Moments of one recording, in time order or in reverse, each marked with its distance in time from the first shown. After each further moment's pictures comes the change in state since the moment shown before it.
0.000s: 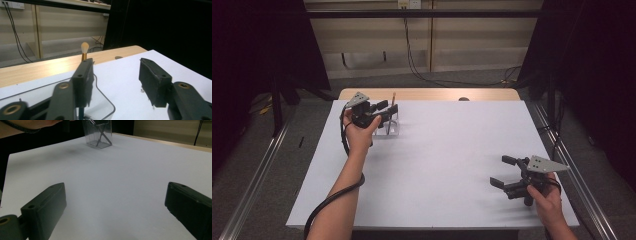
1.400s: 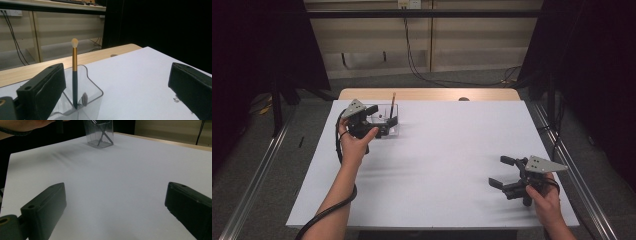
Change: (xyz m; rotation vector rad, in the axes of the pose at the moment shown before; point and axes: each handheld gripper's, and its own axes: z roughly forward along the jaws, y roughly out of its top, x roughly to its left) left arm -0.015 -0.010 -0.025 -0.020 -0.014 0.072; right arm 0.002 0.000 0.003 0.003 0.008 -0.001
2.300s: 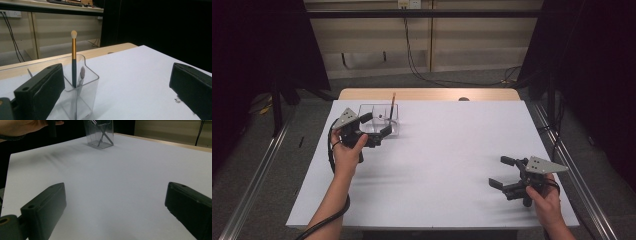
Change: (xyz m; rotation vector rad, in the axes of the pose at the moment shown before) left arm -0.005 -0.015 -0.028 -0.016 -0.017 0.004; right arm 0.002 0.000 -0.001 -0.004 -0.003 -0.003
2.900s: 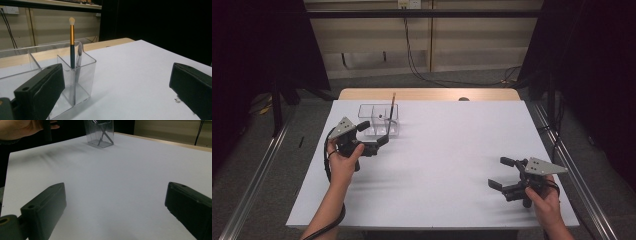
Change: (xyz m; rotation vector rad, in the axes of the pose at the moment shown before) left arm -0.003 -0.019 -0.016 0.020 -0.013 0.007; right arm 0.003 -0.001 0.000 0.005 -0.006 -0.006
